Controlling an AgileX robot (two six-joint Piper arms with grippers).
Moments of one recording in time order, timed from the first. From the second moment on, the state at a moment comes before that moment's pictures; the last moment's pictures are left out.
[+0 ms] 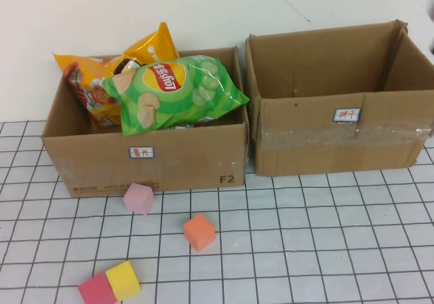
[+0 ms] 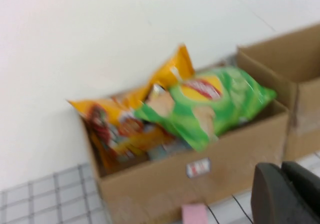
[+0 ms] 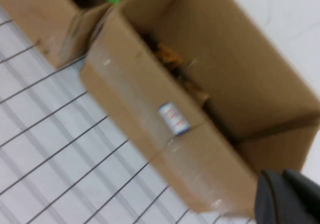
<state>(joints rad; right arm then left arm) 0.36 1.26 -1.41 -0.01 0.88 -0.68 -0.59 0.49 -0.72 0.50 0.58 -0.43</state>
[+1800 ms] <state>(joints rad) 0.36 0.26 -0.35 0.33 0.72 -0.64 -0.49 0.30 -0.14 0.22 0.25 -0.49</state>
